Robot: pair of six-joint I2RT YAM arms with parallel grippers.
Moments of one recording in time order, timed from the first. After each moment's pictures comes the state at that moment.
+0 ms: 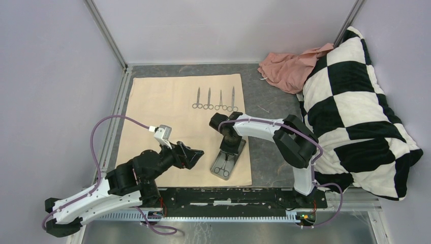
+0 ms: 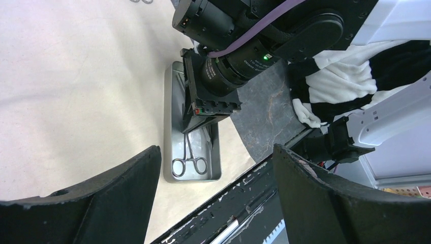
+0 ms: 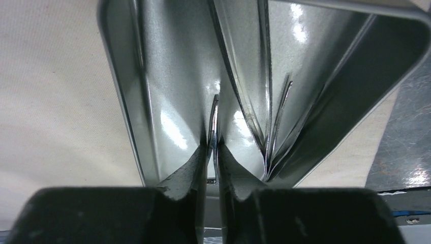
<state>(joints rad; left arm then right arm) -1.13 0.36 0.53 -0.44 -0.39 -0.73 0.91 1.95 1.32 -0.89 0.02 1.25</state>
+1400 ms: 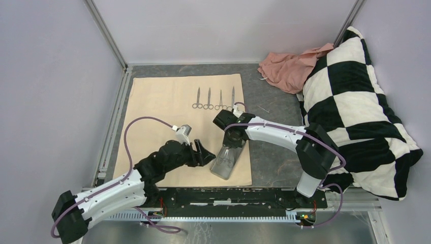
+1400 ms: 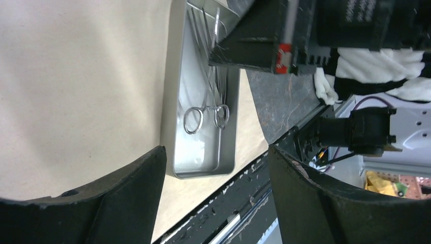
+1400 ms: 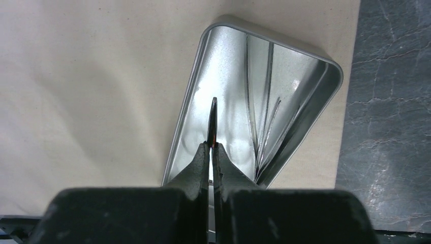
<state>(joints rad) -0.92 0.68 0.33 -0.10 -0.03 -0.86 0.93 1.74 1.23 -0.76 0.21 1.10</state>
